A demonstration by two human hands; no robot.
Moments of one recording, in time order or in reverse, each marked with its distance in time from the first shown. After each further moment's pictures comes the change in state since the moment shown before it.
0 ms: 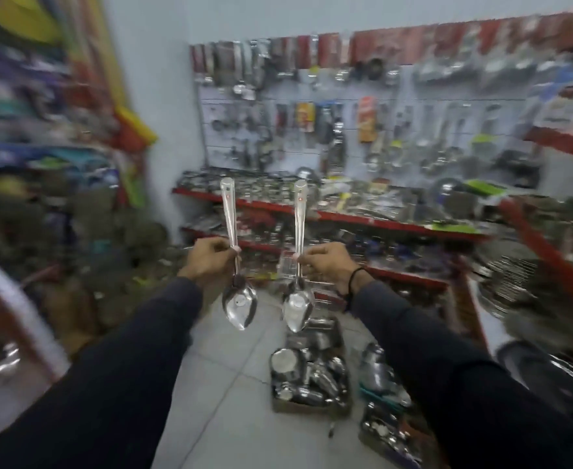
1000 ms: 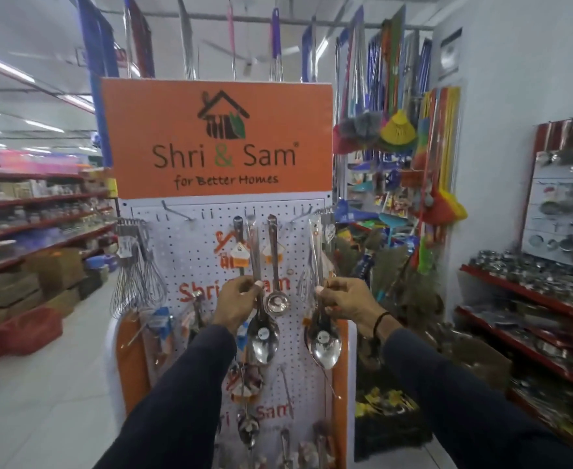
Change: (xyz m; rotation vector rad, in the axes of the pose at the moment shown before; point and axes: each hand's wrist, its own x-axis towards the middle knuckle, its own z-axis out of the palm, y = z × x) left_hand -0.274 -0.006 -0.347 0.136 1.024 -0.141; right_hand -0.131 -0.117 0.399 0.091 -0.935 -0.256
